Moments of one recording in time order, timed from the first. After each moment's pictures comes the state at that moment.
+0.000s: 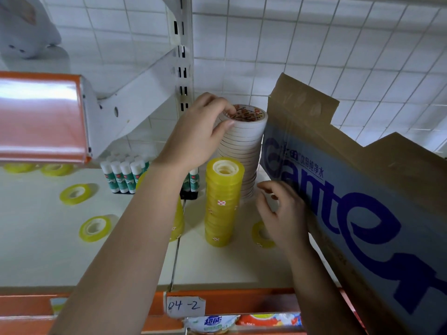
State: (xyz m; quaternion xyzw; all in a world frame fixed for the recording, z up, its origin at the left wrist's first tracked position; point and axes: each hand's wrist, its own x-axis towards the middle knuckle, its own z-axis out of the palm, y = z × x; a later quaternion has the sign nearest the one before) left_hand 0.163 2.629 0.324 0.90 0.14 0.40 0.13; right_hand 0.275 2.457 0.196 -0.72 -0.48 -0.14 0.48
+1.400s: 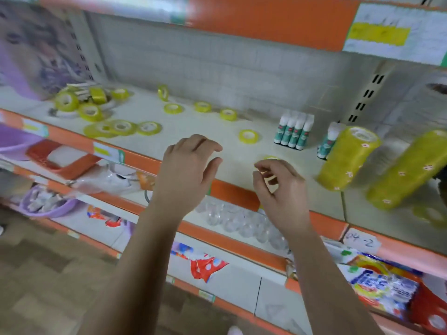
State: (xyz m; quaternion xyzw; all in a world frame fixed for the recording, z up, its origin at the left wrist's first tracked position) left_hand -0.231 2.632 0.231 0.86 0.38 0.35 0.01; right_hand -0.041 2.556 0.193 -0.62 -0.61 -0.03 0.49
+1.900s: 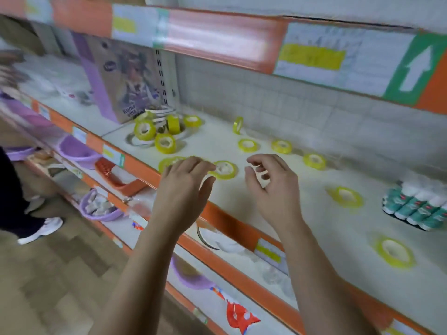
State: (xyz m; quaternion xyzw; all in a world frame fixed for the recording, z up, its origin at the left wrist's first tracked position) left_hand -0.366 2.777 0.208 0.79 0.52 0.33 -0.03; right_hand -0.176 2.765 0.207 -0.54 -0.66 0.03 0.52
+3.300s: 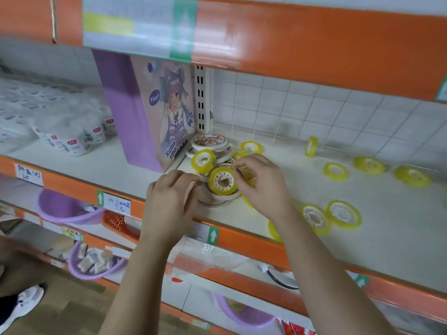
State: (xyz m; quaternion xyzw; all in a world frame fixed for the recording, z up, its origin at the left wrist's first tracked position) left_hand -0.613 3.016 0.174 0.82 0.43 0.37 0.05; right_hand -0.403 2.990 0.185 -0.60 -0.66 0.02 0.45
